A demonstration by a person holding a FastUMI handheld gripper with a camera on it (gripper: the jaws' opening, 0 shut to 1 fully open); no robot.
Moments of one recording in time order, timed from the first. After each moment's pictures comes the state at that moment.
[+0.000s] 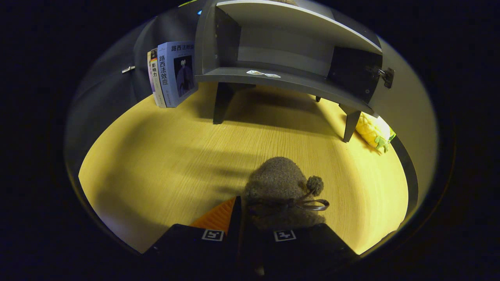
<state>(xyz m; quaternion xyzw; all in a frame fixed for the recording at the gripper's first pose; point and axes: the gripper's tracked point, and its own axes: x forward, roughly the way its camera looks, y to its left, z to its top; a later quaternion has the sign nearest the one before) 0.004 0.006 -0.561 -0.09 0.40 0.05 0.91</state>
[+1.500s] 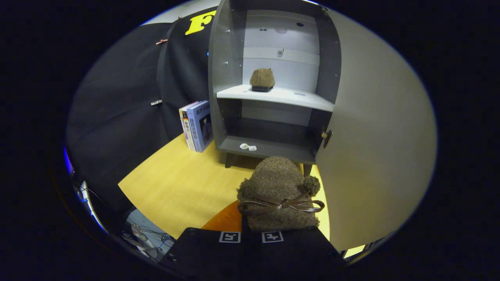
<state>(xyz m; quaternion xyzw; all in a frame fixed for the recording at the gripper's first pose) -0.062 -0.048 -0.295 -0.07 0.31 0.13 0.94</state>
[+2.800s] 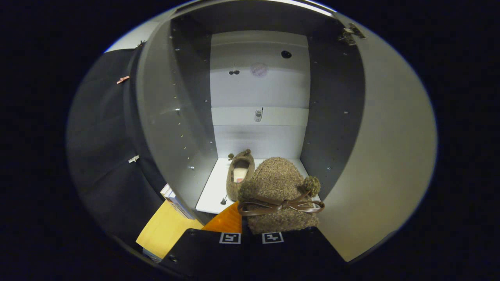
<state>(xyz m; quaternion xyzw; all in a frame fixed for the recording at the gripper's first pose) 0.185 -0.003 -0.094 -0.02 0.26 0.04 0.96</state>
